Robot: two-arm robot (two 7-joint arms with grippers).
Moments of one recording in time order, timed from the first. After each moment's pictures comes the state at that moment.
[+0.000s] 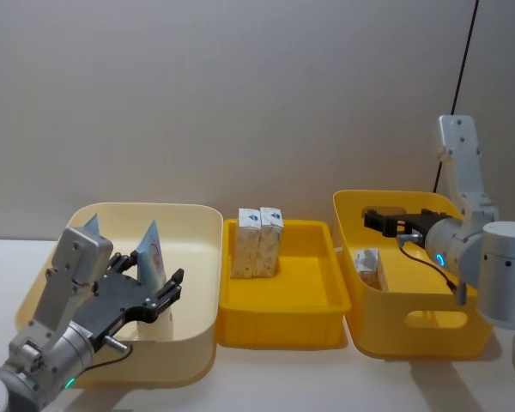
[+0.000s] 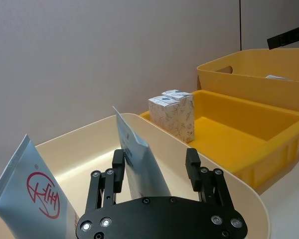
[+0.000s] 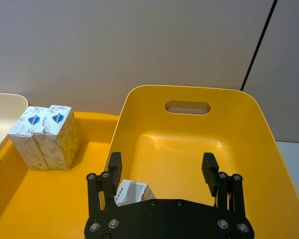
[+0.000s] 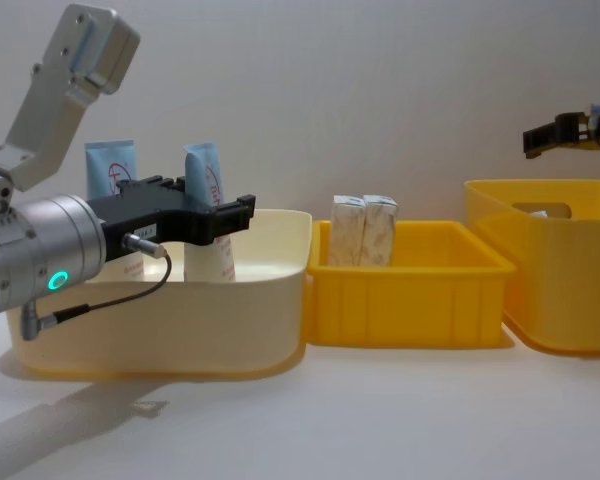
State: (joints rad) left arm -0.45 0.30 0.40 -1.32 -0.25 -0.05 -0.26; right arm 0.69 0.14 -0.14 -1.28 0.19 0.71 -0.02
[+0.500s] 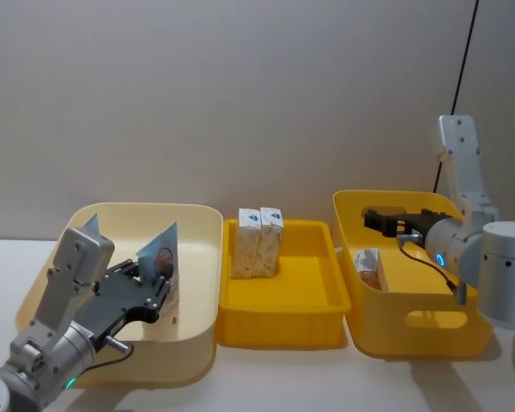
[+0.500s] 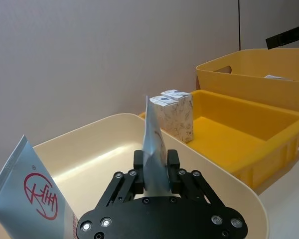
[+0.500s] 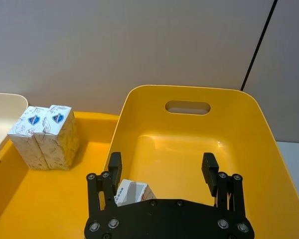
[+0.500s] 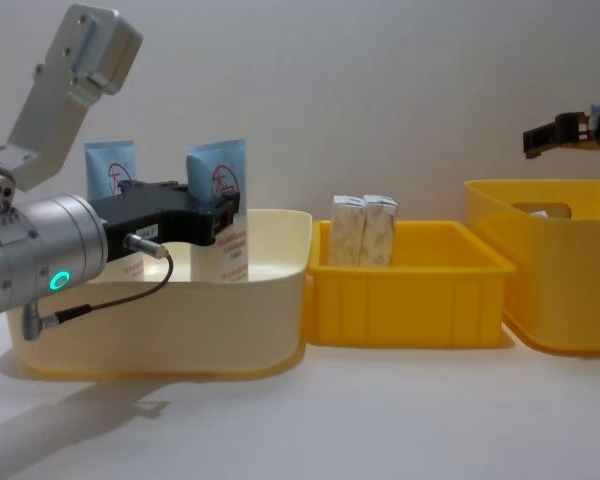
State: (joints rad) left arm -0.46 0.30 0.40 -1.32 -0.25 -0.05 -0.26; right arm 0.69 0.14 -0.14 -1.28 0.19 0.71 -0.02
